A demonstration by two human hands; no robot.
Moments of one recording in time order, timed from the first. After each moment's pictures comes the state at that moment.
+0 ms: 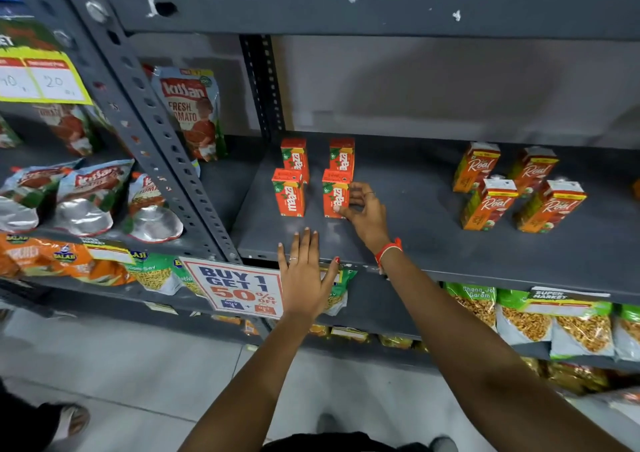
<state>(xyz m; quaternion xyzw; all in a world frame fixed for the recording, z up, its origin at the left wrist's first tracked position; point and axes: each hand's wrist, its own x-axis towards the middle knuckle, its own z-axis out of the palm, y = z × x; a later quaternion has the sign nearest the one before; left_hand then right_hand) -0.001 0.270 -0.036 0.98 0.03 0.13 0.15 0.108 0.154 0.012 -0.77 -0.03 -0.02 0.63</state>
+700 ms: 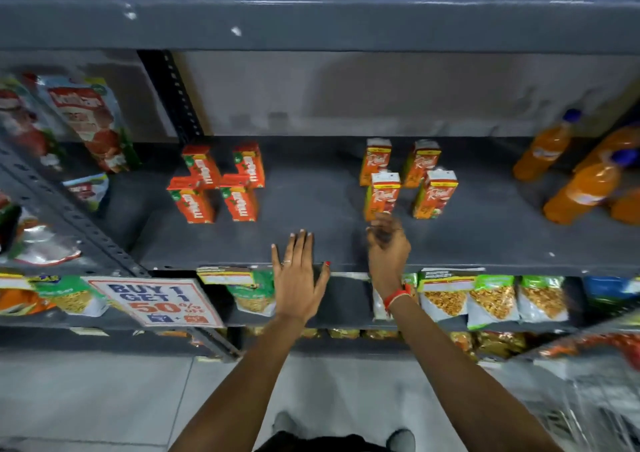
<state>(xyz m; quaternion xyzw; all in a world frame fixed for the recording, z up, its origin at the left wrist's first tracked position) 0.003 0.123 -0.034 0.98 -0.05 0.13 0.15 0.032 -0.029 0.006 -0.74 0.13 -0.23 0.62</state>
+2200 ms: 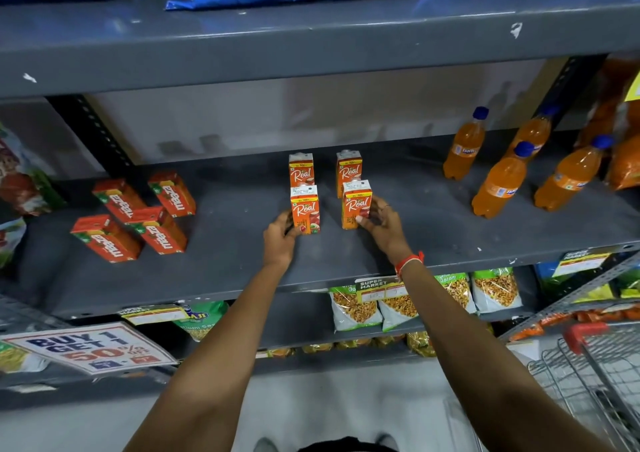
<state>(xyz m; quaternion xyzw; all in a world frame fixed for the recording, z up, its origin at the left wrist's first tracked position) 0.097 0.022 0.018 0.83 0.02 0.02 0.56 0.086 -0.175 0.021 -0.77 0.07 -0.04 0.63</state>
